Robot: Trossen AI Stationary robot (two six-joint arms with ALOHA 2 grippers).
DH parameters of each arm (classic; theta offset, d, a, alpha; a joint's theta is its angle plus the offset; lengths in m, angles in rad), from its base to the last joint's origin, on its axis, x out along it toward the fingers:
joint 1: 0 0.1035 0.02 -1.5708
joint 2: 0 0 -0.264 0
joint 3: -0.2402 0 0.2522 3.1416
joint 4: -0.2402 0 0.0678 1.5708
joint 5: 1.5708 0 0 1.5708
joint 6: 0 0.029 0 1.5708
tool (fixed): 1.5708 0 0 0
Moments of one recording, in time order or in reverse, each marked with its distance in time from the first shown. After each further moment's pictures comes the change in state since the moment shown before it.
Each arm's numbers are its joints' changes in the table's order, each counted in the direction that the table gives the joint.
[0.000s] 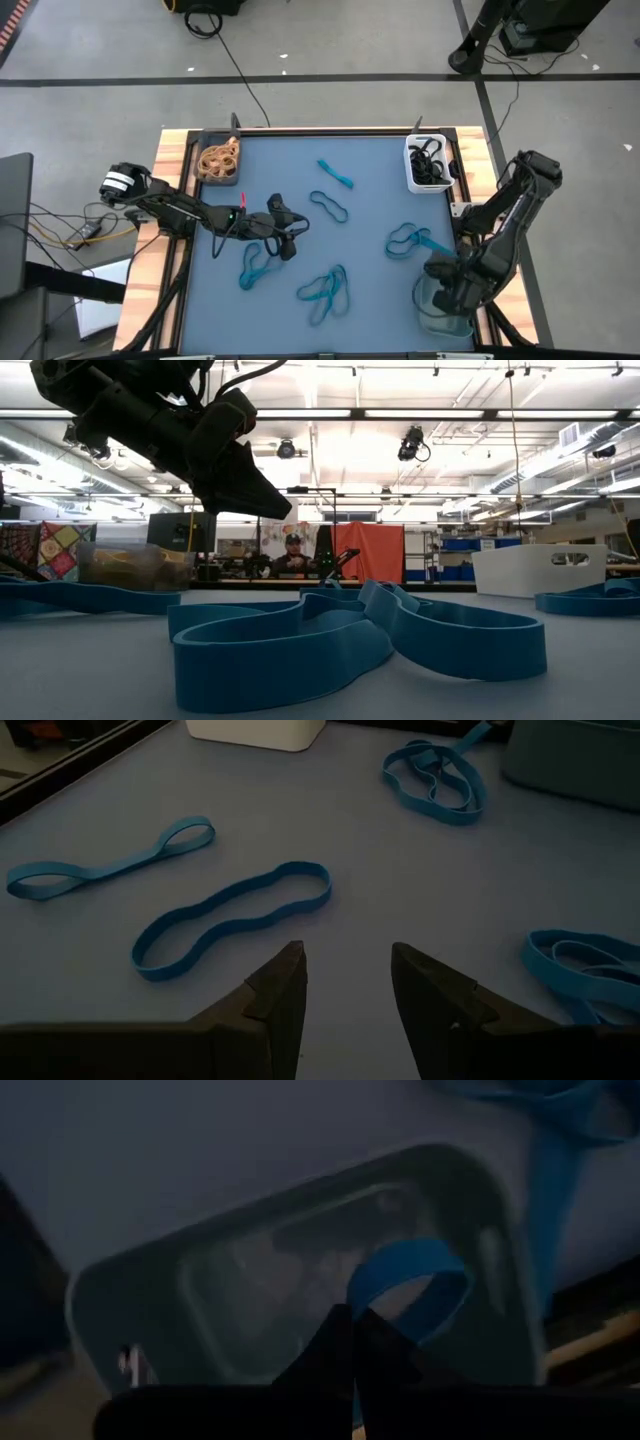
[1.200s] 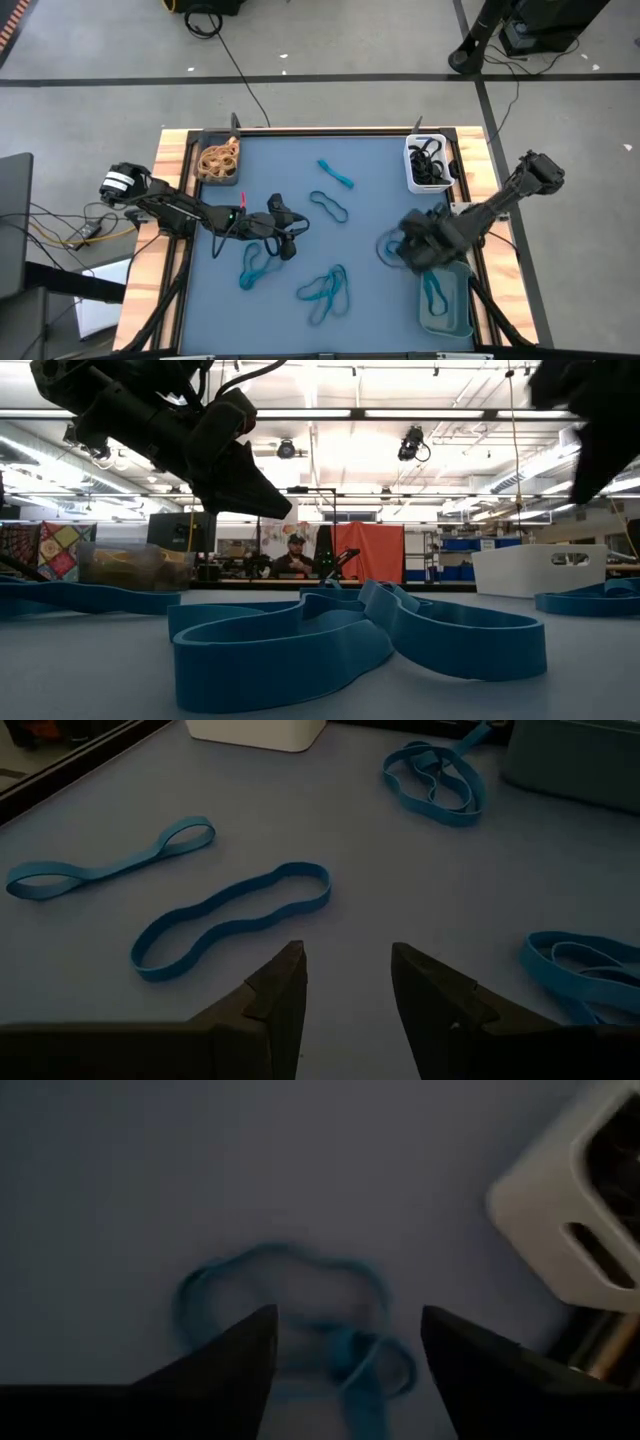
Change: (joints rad) left arm 0.000 0.000 0.000 0.002 0.000 -0.003; right arm -0.381 0.004 0.099 -0.073 0.431 -0.162
